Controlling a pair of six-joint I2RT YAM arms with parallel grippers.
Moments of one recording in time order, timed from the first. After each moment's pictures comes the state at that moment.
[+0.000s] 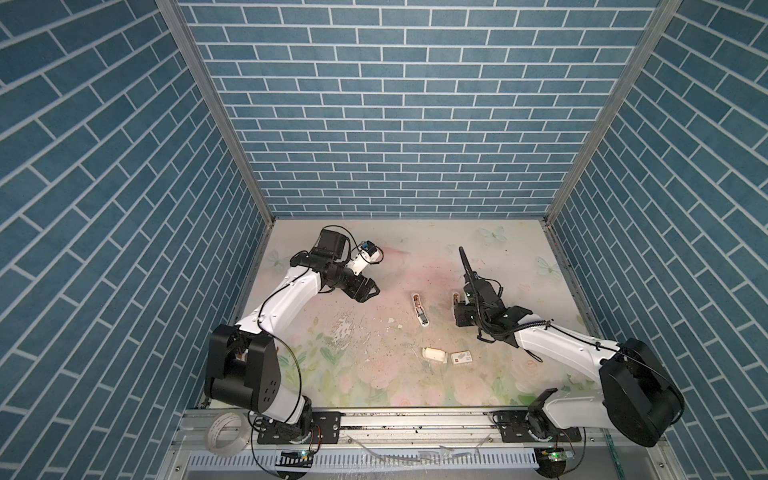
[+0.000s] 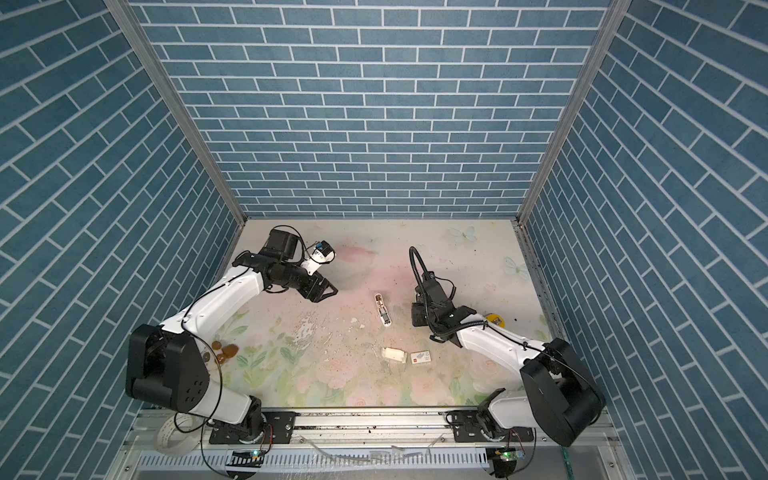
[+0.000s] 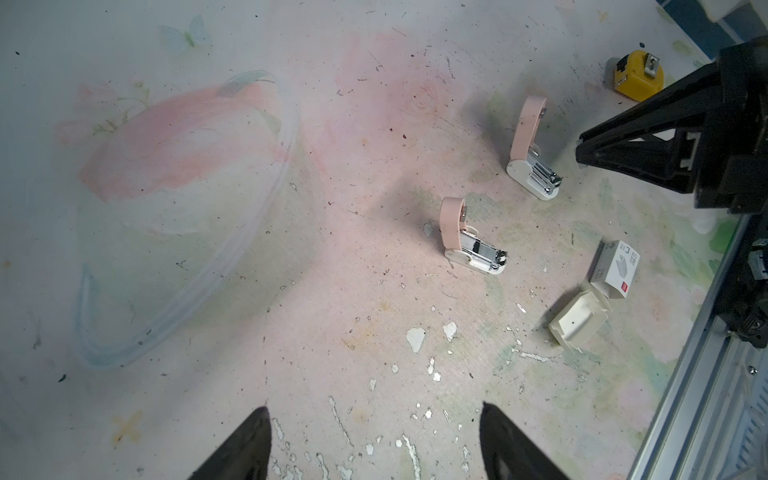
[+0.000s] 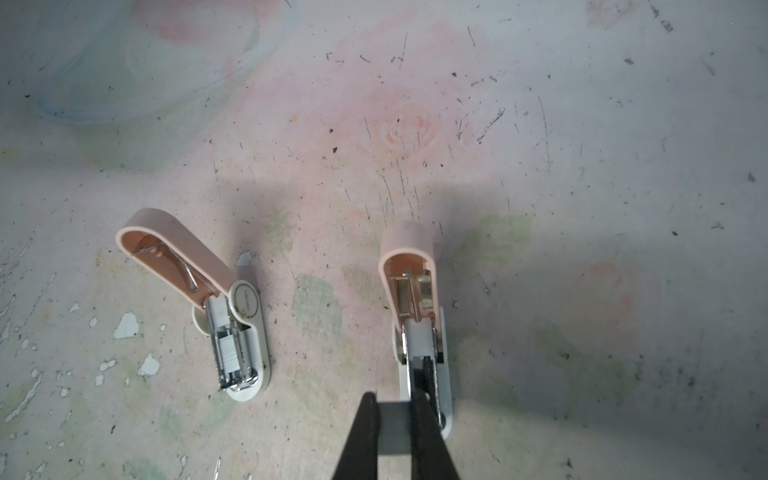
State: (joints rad) left arm -0.26 1.51 1.20 -0.74 0.49 0.37; right arm 0.66 1.34 0.68 -0.20 0.12 0.44
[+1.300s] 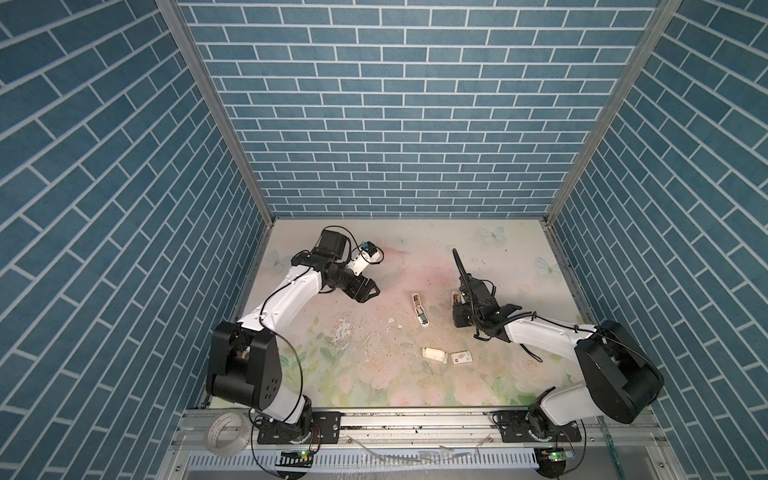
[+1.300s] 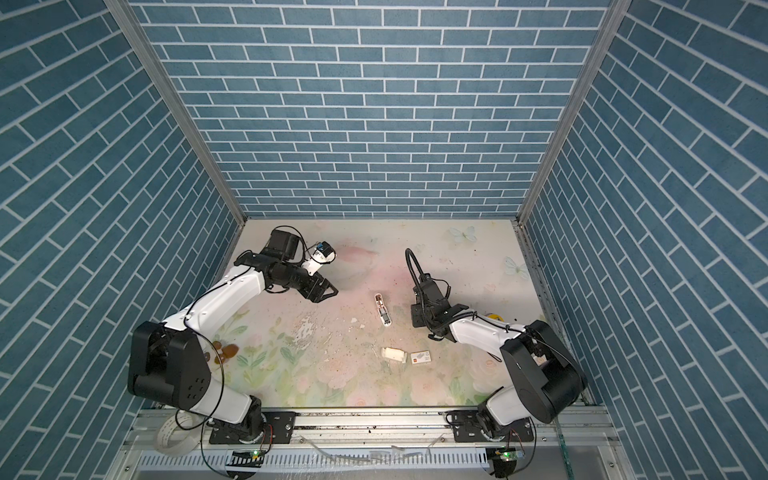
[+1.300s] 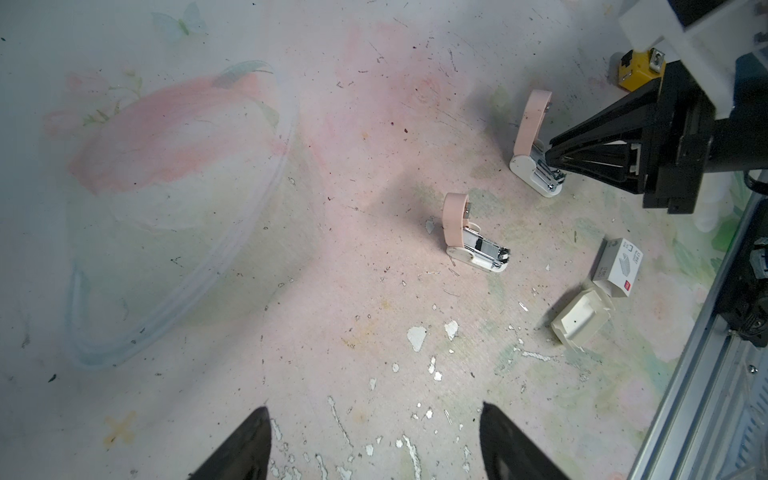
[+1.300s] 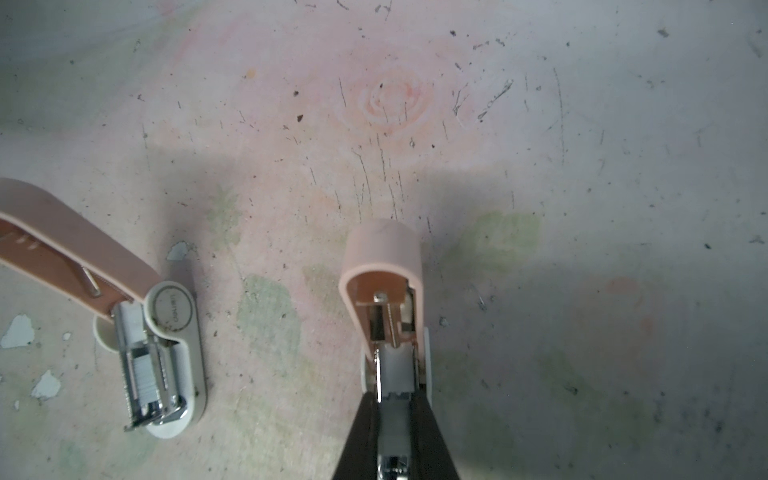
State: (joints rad) left arm -0.26 1.53 1.20 -0.74 0.49 0.37; right arm 0.64 1.47 0.68 -0.14 0.13 0.37
